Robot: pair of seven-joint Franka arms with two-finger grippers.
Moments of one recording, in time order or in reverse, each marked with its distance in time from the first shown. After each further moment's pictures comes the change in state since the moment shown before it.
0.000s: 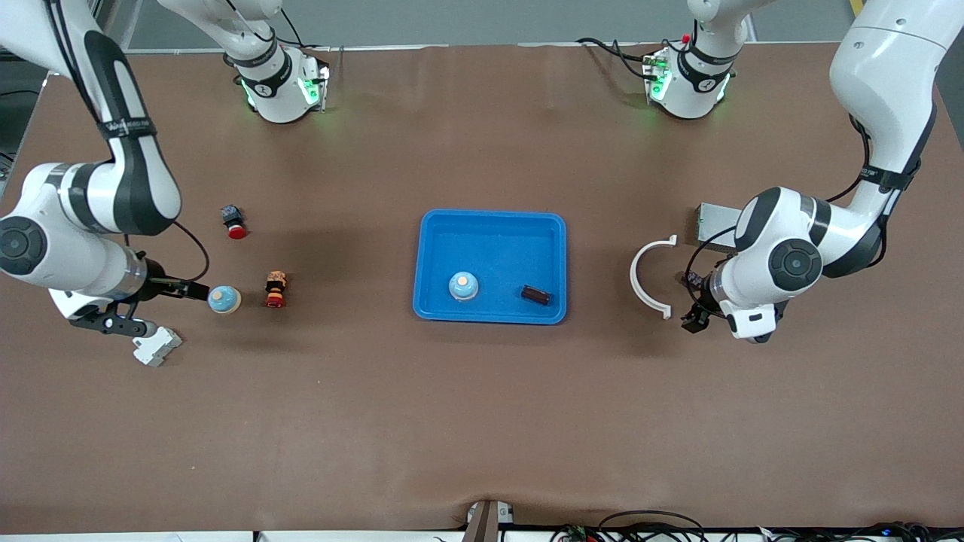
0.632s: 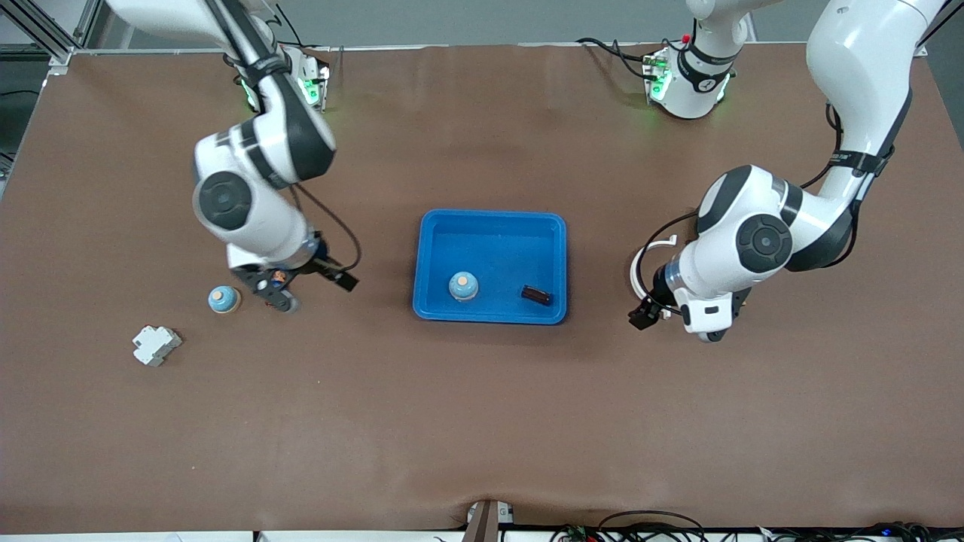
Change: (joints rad) left arm -0.074 -0.012 -0.121 0.128 -0.112 -0.068 0.048; right arm 0.444 -0.006 0.018 0.034 0.133 0.020 0.808
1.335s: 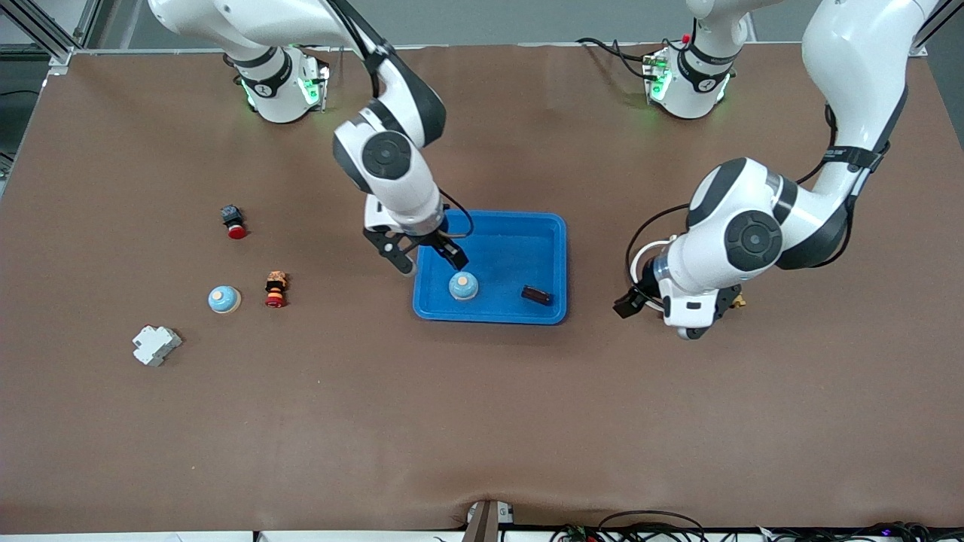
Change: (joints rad) left arm -0.041 0.014 -0.013 0.047 -0.023 -0.083 0.060; right arm 0.281 0.203 -0.007 0.070 -0.006 0.260 0.381
